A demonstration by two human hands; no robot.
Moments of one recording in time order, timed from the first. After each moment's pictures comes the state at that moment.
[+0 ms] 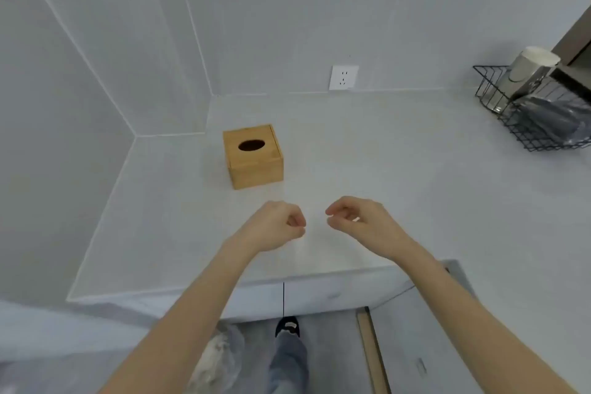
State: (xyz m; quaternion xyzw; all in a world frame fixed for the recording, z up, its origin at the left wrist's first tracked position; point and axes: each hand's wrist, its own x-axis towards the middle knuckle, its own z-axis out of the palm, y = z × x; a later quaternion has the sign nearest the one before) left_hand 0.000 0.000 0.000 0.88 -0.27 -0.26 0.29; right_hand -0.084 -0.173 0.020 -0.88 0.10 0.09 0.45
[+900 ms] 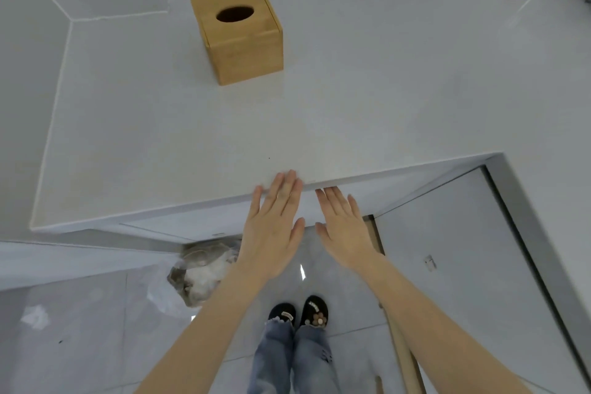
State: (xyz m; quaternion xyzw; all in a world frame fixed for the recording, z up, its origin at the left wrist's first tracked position) left_hand -0.096 0.058 -0.174 0.93 -0.37 -0.02 0.10; right_hand -0.154 -0.093 -0.215 -0.98 0.08 0.06 0.16
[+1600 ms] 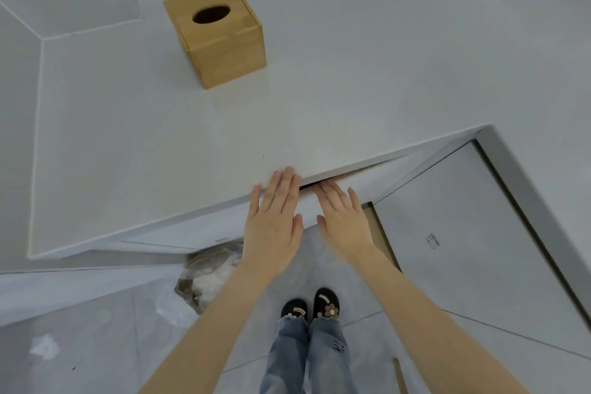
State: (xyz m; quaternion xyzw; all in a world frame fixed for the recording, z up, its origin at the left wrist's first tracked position) left_hand -0.092 0.061 -0.172 0.92 -0.38 -0.01 0.11; right_hand -0.157 -0.079 -0.220 -0.99 0.13 0.02 0.10
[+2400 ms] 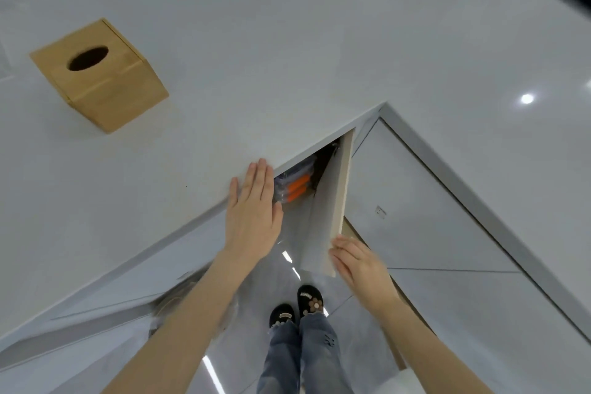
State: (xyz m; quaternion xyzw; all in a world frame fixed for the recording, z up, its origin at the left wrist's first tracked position) left_hand -0.090 -0.012 -0.161 0.88 -0.47 -0.03 0.05; right_hand -0.305 -0.098 -0.215 -0.94 0.24 -0.10 0.21
